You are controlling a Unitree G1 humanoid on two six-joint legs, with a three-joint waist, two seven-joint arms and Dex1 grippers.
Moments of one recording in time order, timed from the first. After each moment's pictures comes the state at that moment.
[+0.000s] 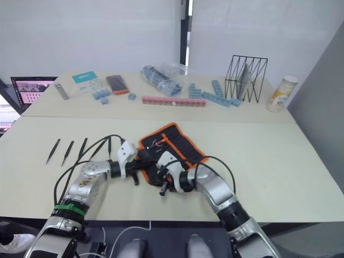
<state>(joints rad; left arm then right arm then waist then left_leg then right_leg) -0.48 0.41 -0.07 0.49 -0.19 0.00 -0.96 -0.49 -0.26 0.42 0.05 0.23 0.62 0.87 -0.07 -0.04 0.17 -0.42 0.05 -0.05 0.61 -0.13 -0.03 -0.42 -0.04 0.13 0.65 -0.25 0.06</state>
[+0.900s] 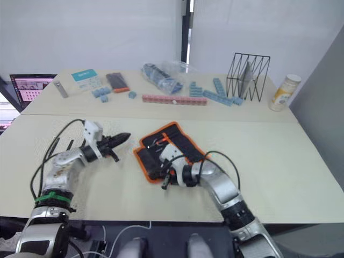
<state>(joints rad) -0.54 0.51 0.17 0.46 -0.37 0.05 -1.01 -0.54 -0.29 0.27 -0.12 0.33 0.68 0.86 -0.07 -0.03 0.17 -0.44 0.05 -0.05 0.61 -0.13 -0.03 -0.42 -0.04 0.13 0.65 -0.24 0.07</state>
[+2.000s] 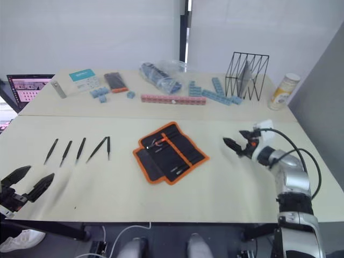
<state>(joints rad) 0.31 0.59 0.75 -0.04 -0.55 0.11 -0.82 -0.59 -0.54 -0.19 0.48 0.33 0.25 0.84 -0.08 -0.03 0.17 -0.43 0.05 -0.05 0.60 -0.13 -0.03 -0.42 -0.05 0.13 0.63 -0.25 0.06</state>
